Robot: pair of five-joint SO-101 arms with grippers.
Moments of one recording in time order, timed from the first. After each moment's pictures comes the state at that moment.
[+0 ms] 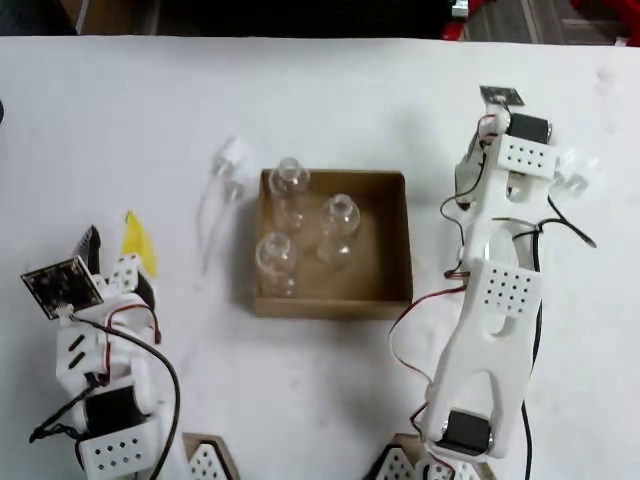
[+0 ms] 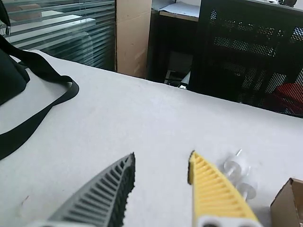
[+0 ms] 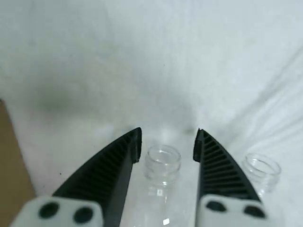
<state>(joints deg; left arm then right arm) -22.8 -103.6 97.1 29.4 8.5 11.9 62.7 -68.4 97.3 14.6</state>
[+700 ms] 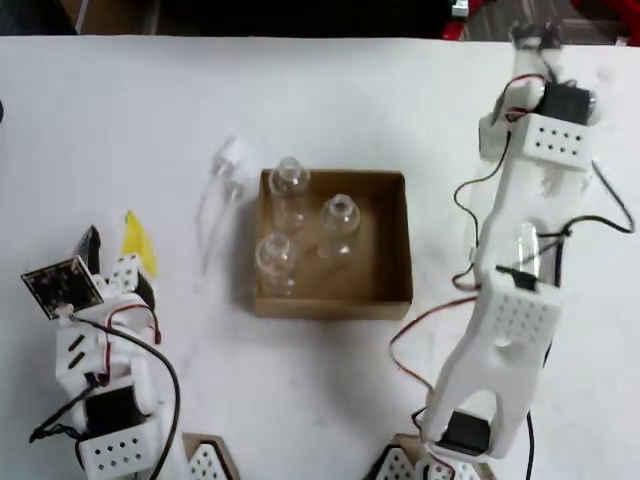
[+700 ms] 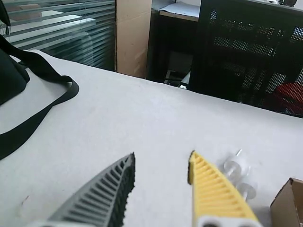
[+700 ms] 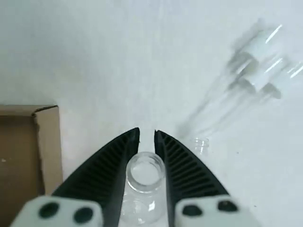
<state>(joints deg) -22.8 -103.6 97.1 29.4 8.5 12.0 39.5 -63.1 97.4 17.3</state>
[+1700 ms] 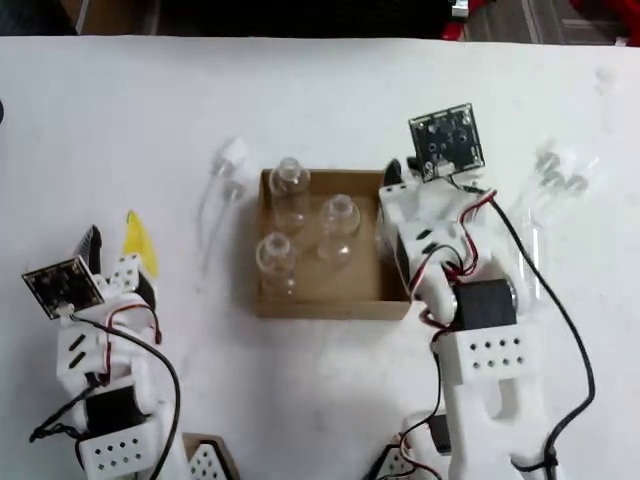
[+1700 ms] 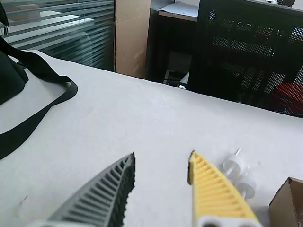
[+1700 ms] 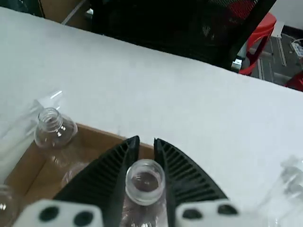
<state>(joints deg) -22.6 -103.6 97.1 29.4 8.5 -10.8 -49.4 41.1 41.8 11.3</state>
